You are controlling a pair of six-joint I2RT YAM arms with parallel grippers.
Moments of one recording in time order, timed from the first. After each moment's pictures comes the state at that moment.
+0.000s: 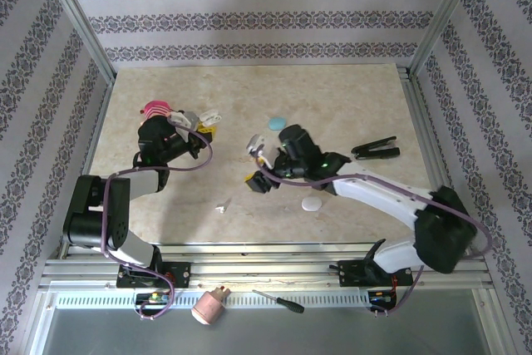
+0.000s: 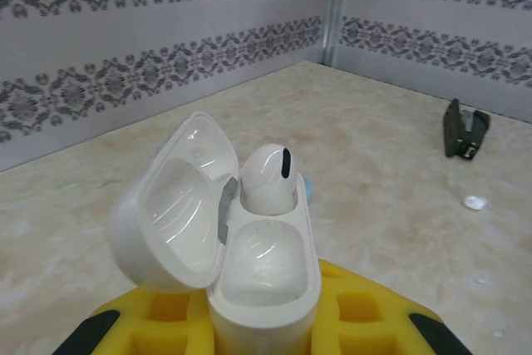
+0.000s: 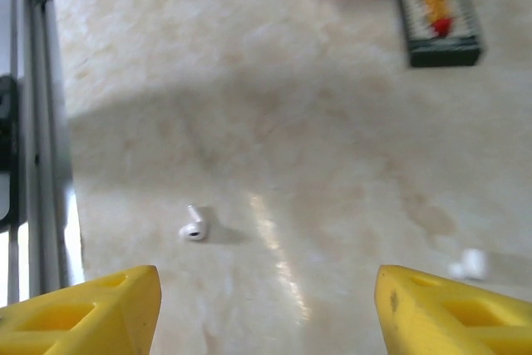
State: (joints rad) left arm -0.01 1.54 0.57 0.84 0.78 0.07; right arm 0.80 1.44 0.95 -0.18 -0.40 -0.13
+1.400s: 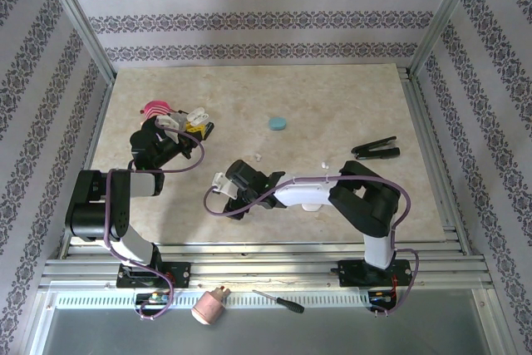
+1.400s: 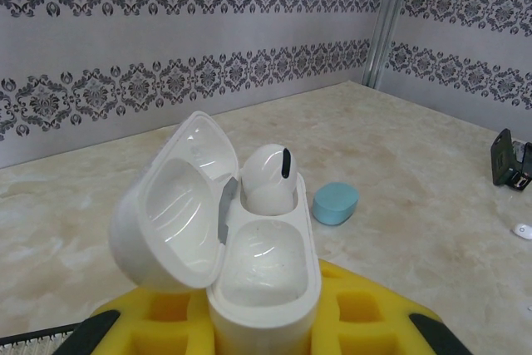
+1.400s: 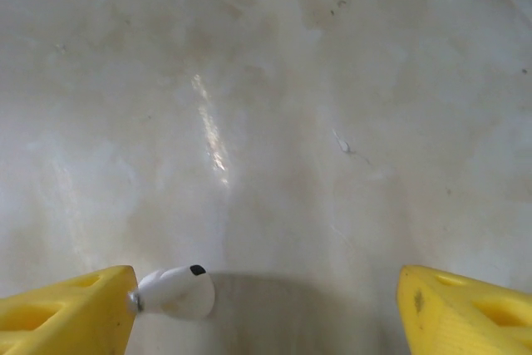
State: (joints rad) left arm 0.06 1.60 0.50 1.04 0.75 -0.03; right arm 1.02 1.89 1.07 -0.11 -0.06 -0.22
